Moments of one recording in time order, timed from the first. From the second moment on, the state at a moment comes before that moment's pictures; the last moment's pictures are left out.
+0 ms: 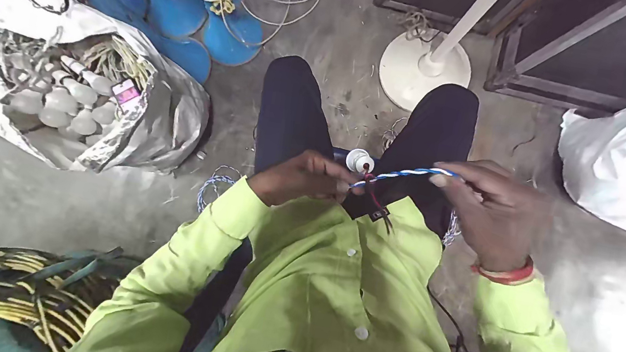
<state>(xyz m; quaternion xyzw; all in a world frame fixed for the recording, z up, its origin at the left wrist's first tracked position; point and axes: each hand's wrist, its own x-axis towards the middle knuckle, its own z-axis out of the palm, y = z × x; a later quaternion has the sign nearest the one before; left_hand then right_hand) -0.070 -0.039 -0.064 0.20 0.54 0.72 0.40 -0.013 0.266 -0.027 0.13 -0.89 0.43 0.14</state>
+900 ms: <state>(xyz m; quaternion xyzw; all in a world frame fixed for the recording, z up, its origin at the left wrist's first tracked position) -0.055 -0.036 -0.081 0.12 0.56 0.73 0.38 -0.006 0.199 -0.050 -0.03 -0.84 0.53 0.11</state>
